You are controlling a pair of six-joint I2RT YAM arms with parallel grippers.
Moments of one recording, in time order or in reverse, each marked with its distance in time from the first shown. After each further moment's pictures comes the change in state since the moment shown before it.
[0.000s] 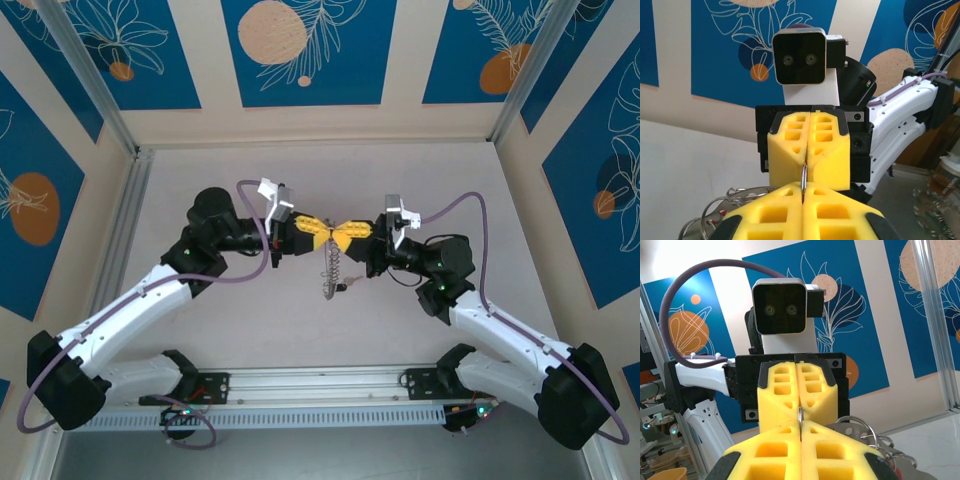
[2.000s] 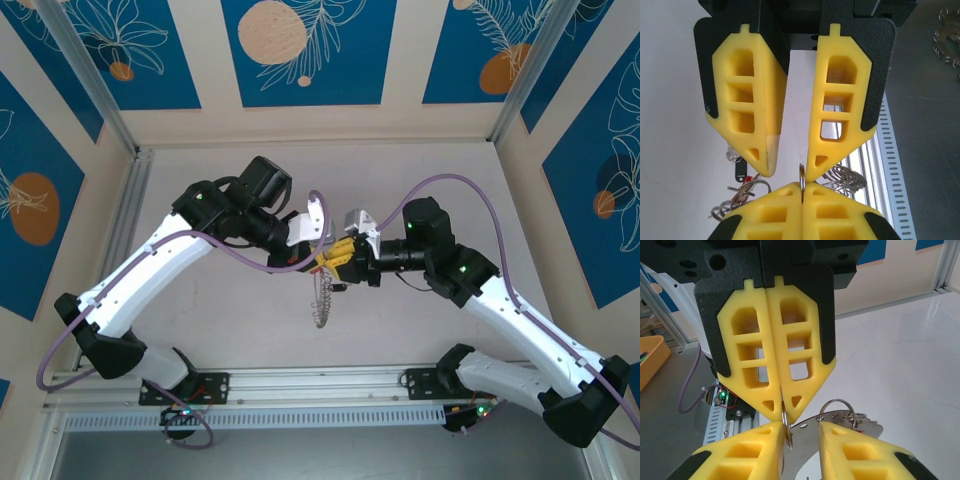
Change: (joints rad) left arm -0.134 0.328 0.746 -1.423 -0.275 0.813; right arm 0.066 -0.006 0.410 -1.287 -0.020 -0.717
